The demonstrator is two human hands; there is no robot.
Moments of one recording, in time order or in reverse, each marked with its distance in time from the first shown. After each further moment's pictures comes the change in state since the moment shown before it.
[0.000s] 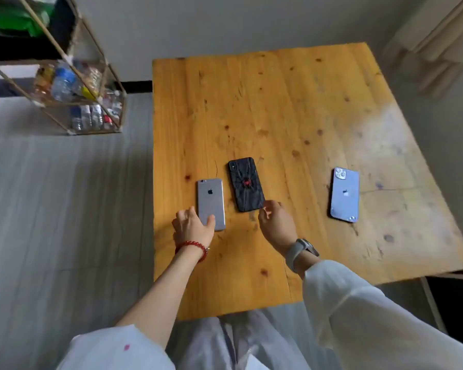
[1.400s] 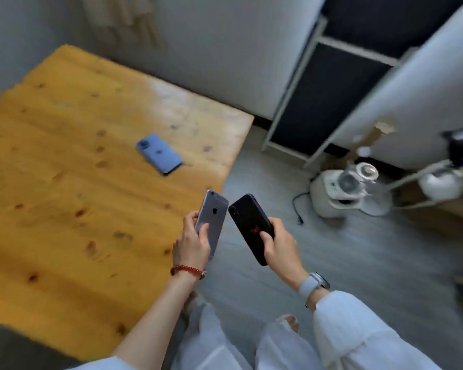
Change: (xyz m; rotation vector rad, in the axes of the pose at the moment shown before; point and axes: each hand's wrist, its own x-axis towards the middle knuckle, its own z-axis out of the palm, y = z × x) left_hand -0.178 0.052 0.066 0.133 -0.483 1.036; right_hand -0.283 0.108 -0.017 0.410 0.676 0.706
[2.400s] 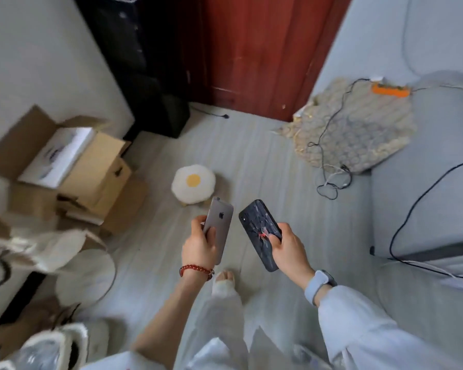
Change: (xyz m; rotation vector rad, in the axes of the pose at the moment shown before) left_hand -0.461 0.486 0.678 0.177 -1.261 1.132; right_hand -0.282 0.632 -0.446 0.497 1.095 1.252
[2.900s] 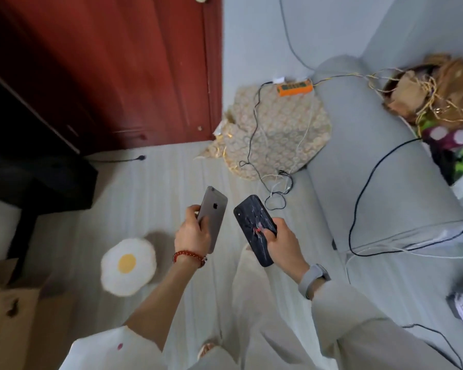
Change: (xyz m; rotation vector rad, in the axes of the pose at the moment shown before) left_hand 0.262 0.201 0.194 0.087 -0.384 0.210; right_hand 0.252 0.041 -0.148 0.221 0.237 0.322
